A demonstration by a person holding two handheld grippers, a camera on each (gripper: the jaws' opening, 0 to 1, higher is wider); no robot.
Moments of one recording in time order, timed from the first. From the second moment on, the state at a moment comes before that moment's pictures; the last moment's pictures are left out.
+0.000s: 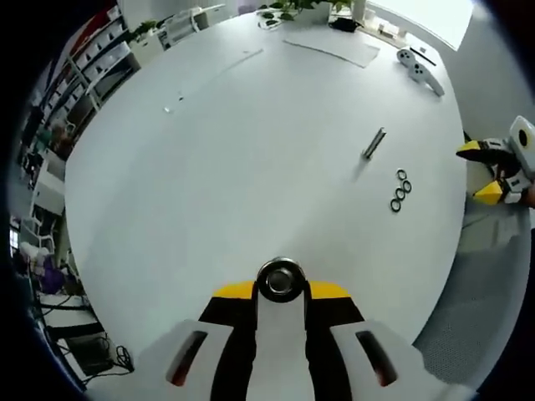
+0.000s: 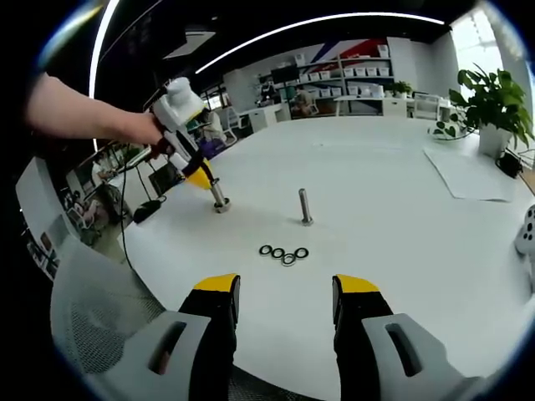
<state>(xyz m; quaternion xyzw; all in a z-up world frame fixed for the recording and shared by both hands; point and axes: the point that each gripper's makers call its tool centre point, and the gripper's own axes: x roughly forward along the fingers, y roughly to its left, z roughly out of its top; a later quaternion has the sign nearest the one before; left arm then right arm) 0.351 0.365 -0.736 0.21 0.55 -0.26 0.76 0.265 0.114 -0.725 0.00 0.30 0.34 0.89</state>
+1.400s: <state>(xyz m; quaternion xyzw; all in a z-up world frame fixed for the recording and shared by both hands) 0.350 0.366 -0.781 0.23 0.58 -0.27 0.74 0.265 0.113 -0.726 0.00 0.30 0.33 0.89</state>
